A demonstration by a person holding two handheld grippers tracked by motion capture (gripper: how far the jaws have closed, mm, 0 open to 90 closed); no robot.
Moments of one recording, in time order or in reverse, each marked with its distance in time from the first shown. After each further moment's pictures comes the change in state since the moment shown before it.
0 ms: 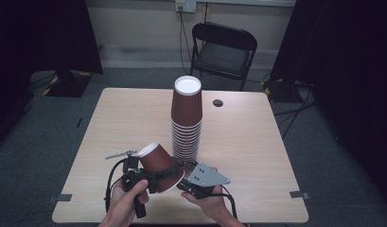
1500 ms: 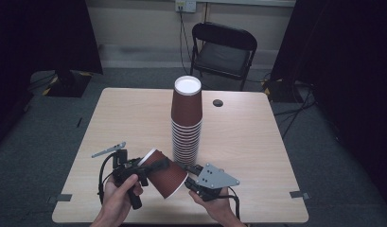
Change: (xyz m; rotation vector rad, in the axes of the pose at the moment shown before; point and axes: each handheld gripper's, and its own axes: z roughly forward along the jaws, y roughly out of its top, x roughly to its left) left arm 0.000 0.019 -0.019 -0.134 -0.073 0.160; right arm -0.005 0.009 -0.020 0.006 0.028 0.011
